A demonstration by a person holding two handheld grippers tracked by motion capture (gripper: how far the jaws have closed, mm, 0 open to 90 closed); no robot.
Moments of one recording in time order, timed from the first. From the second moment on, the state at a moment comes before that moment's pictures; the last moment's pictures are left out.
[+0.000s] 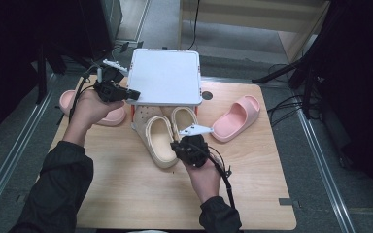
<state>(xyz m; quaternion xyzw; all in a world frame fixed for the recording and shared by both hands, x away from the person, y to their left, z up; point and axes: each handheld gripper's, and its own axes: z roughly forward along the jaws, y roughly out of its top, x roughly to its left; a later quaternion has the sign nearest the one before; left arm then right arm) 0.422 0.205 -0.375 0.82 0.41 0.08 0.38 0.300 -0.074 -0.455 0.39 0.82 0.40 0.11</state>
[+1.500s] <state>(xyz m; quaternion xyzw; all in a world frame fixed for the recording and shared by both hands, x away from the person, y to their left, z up) 0.422 0.206 -0.375 0.82 0.42 0.08 0.38 0.324 -0.009 -0.493 0.35 0.85 0.36 0.15</state>
